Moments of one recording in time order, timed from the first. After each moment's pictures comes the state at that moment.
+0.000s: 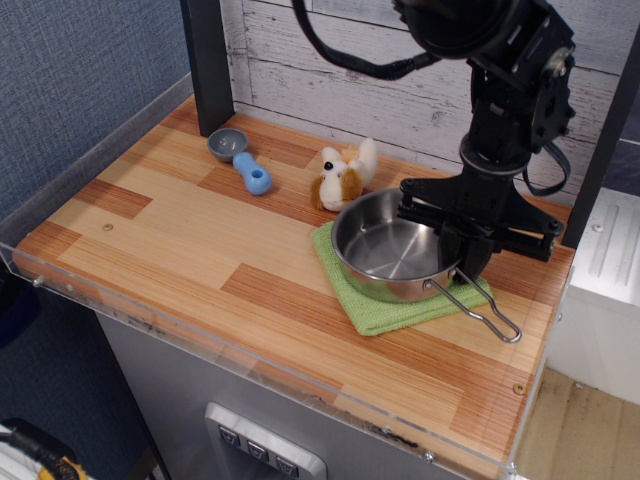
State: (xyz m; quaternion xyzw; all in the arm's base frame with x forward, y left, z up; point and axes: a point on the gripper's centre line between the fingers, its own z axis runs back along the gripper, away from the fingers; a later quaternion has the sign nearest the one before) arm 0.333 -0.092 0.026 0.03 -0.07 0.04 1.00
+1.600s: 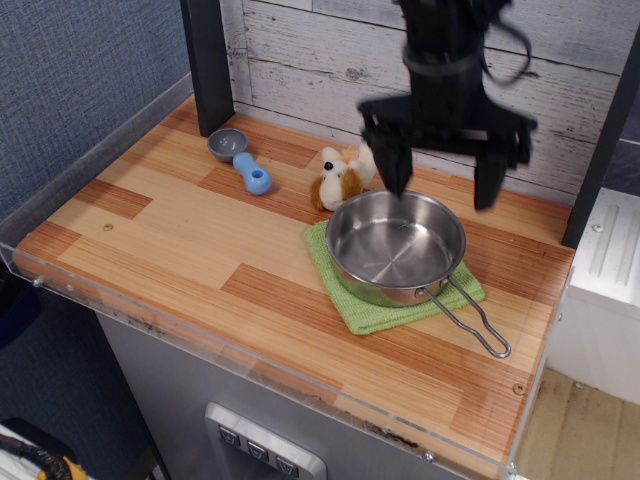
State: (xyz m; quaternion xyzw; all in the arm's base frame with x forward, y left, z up) arm 0.326 -0.062 0.108 -0.05 -0.14 0.05 0.99
